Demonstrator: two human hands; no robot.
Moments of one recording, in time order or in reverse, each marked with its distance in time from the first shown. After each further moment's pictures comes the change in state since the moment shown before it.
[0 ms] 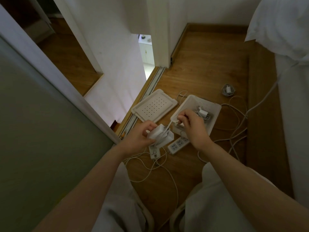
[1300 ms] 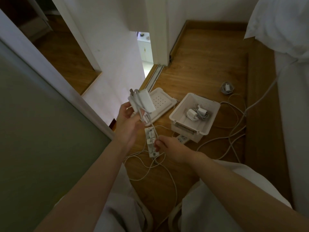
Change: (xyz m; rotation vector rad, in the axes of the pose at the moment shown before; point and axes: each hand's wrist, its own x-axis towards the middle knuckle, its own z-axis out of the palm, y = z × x) left_hand 0.004 0.030 -0.002 -0.869 0.466 -0.037; right_hand -0.027 0.009 0.047 -0.123 -0.635 0.187
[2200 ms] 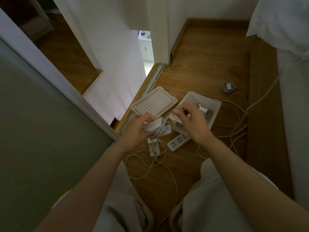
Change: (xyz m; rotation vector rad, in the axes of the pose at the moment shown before) left_hand 0.008 -0.021 -0.019 1.112 -0.307 0.249; right_hand -0.010 -0.015 -0.060 0.180 0.635 -0.214
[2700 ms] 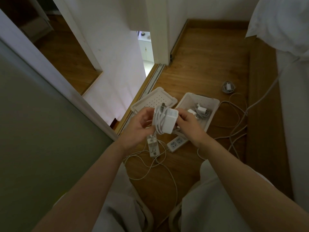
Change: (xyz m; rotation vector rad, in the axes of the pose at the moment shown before) left_hand -0.009 0.032 -0.007 -0.603 -0.079 -0.018; right_hand 0.001 0.008 0.011 0.334 -0.201 0.188
